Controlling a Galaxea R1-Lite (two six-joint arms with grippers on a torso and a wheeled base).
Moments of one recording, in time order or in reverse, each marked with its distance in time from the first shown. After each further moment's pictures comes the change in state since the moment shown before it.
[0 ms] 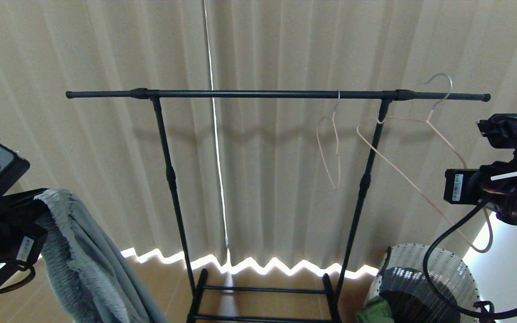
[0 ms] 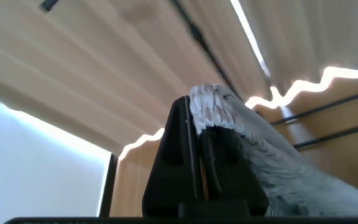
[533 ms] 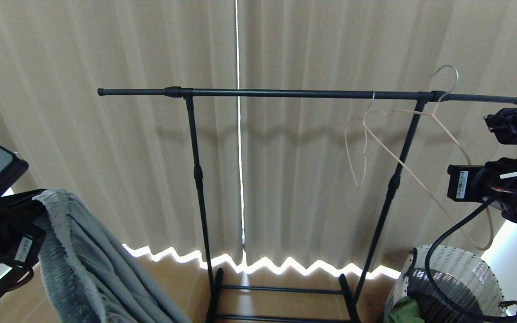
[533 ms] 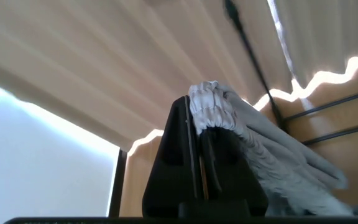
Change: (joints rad) left arm 0.000 0.000 0.003 0.001 0.000 0.002; right arm 0.009 -0.030 0.001 -0.007 0.005 -0.001
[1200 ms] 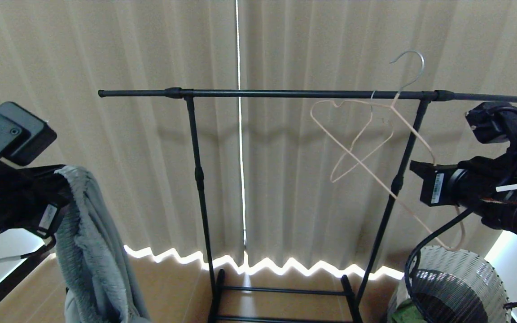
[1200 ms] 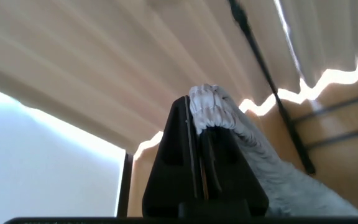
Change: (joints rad) left arm -0.024 0.120 -0.142 -0.001 0.012 0.020; right arm 0.218 -0.009 0.021 -0.086 0.073 0.011
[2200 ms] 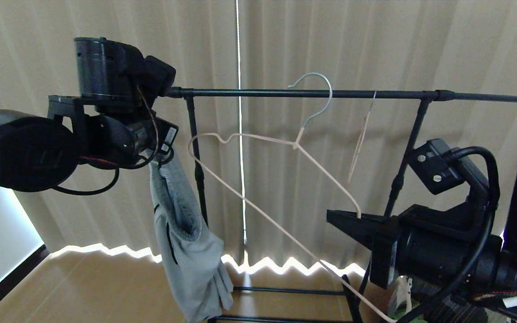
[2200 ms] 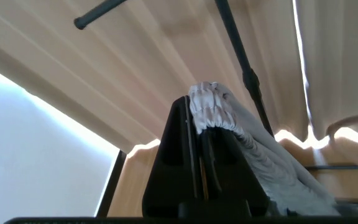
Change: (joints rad) left arm -0.146 0.567 -0.557 0.003 0.328 -0.168; right arm 0.434 0.010 0.039 -0.006 0.151 0.188
